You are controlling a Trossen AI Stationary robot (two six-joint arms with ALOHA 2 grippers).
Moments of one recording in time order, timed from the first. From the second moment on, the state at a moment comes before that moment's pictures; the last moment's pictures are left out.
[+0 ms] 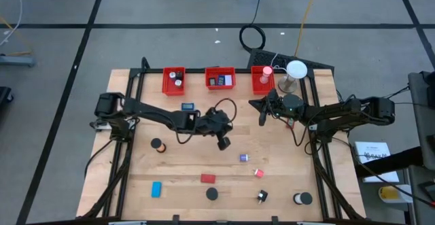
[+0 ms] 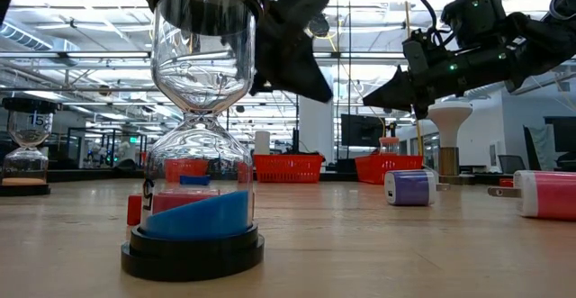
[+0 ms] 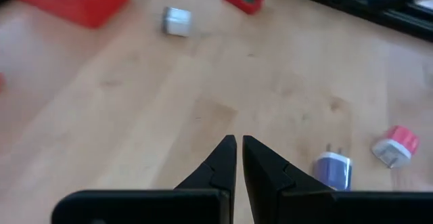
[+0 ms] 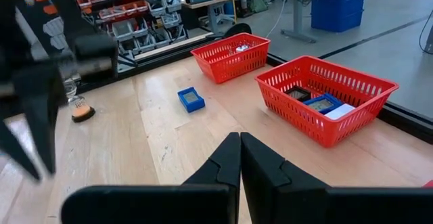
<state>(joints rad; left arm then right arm) -0.07 1.79 1.17 -0.01 -0.22 -0.36 -0.31 1.22 0.25 0.82 0.05 0.22</state>
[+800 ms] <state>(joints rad) 0.12 1.79 0.58 1.13 0.07 -0.11 -0.31 1.22 0.25 0.87 0.05 0.22</state>
